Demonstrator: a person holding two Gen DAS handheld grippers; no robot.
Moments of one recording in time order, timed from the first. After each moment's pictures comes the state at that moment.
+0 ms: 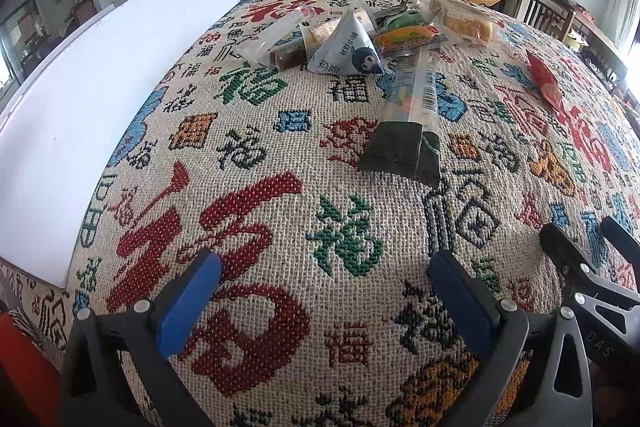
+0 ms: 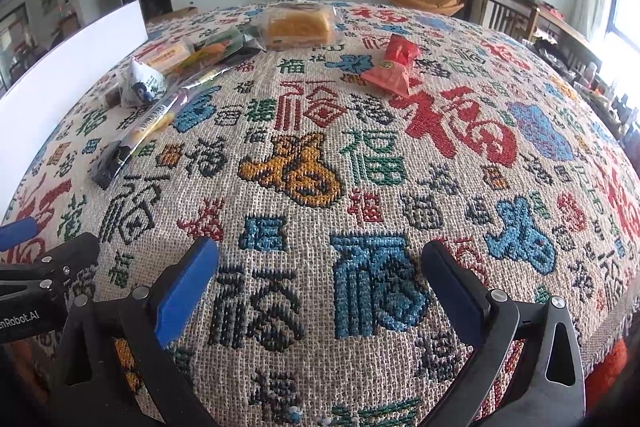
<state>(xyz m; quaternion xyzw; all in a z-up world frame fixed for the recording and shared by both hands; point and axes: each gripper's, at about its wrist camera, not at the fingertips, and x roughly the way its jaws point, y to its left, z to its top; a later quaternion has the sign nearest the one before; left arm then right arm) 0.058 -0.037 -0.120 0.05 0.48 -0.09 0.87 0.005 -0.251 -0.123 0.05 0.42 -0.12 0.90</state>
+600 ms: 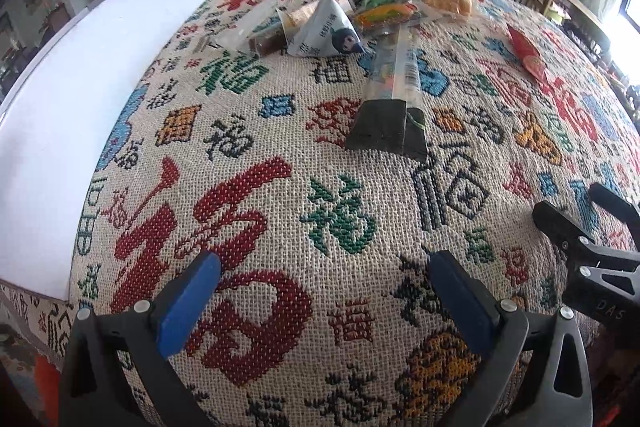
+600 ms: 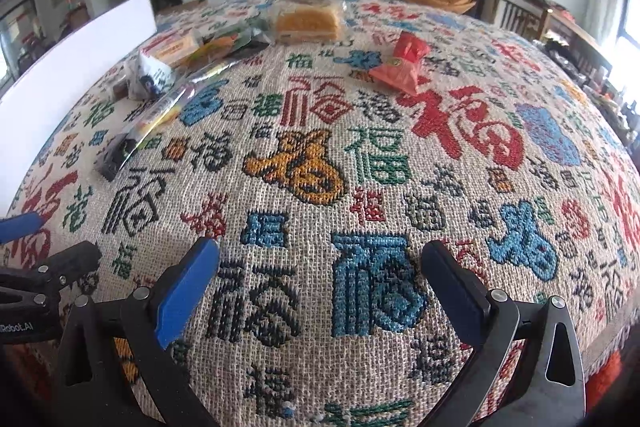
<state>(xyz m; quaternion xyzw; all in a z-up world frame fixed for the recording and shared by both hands) 0.059 -0.034 -0.116 0.08 0.52 -0.14 0.84 0.007 -0.254 -0.123 0.05 0.44 -0.08 0.89</state>
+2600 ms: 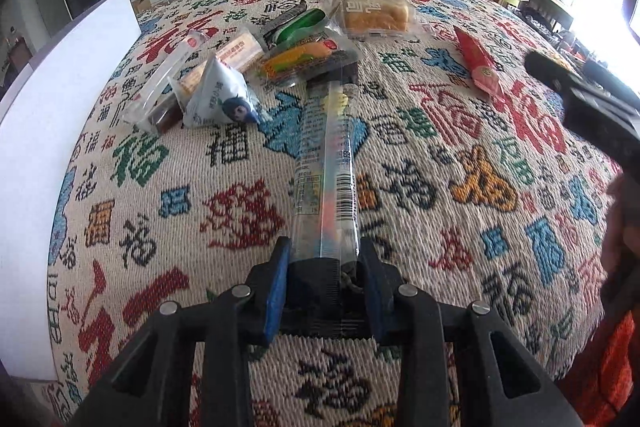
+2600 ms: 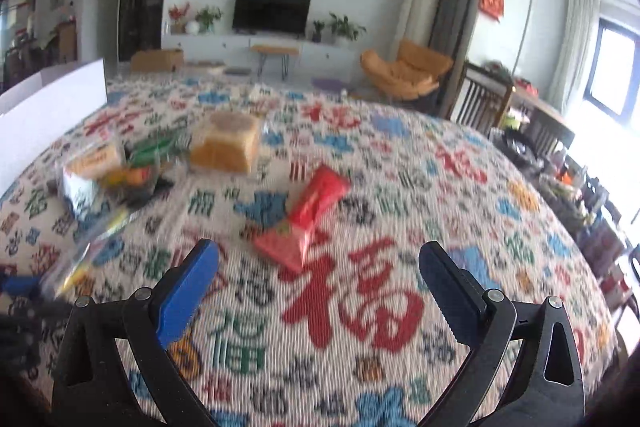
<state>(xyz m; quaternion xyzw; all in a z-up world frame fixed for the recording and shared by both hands) 0.087 -0.092 -0.099 0.10 0.50 -0.21 0.84 0.052 -0.319 -0.060 -0.04 0.31 -0.16 0.94</state>
